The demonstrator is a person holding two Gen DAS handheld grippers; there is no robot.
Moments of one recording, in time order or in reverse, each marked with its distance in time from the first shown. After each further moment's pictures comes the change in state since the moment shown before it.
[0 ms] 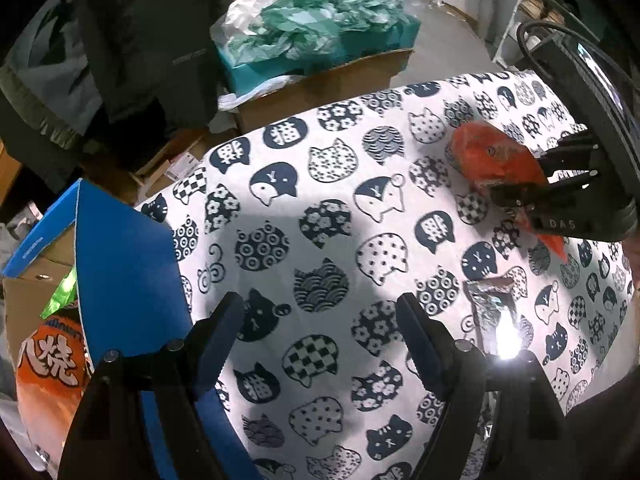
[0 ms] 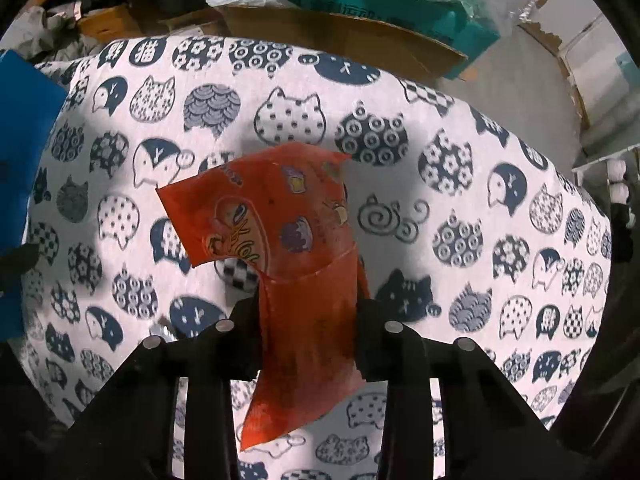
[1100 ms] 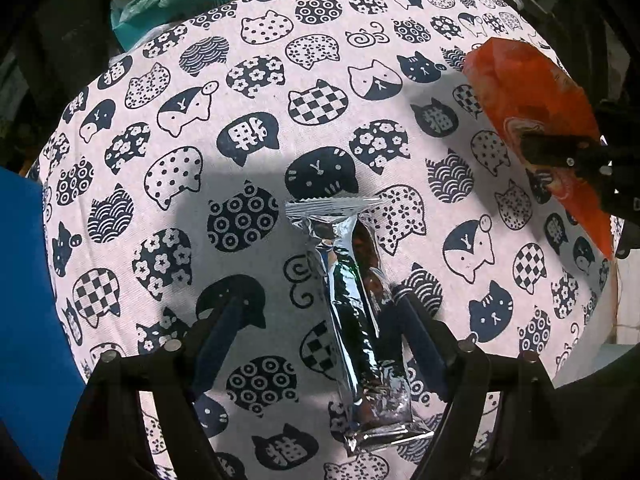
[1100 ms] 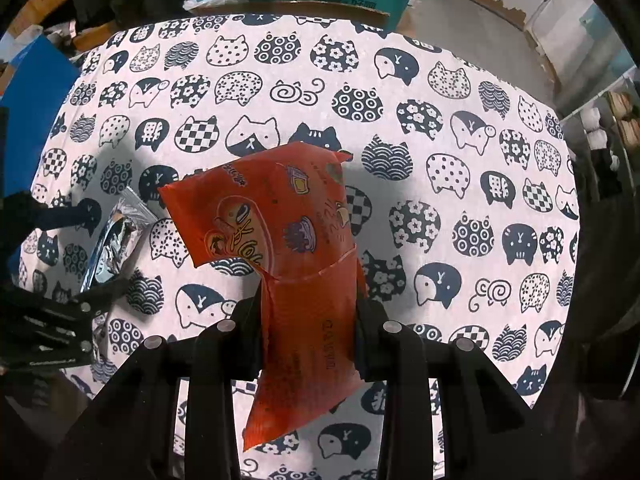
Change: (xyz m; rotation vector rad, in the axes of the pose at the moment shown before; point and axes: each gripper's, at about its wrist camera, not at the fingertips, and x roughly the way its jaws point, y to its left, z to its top) left arm 0.042 -0.118 -0.035 0.048 0.149 -0.132; right arm -0.060 -0.065 -0.175 0.094 -0.041 -0.013
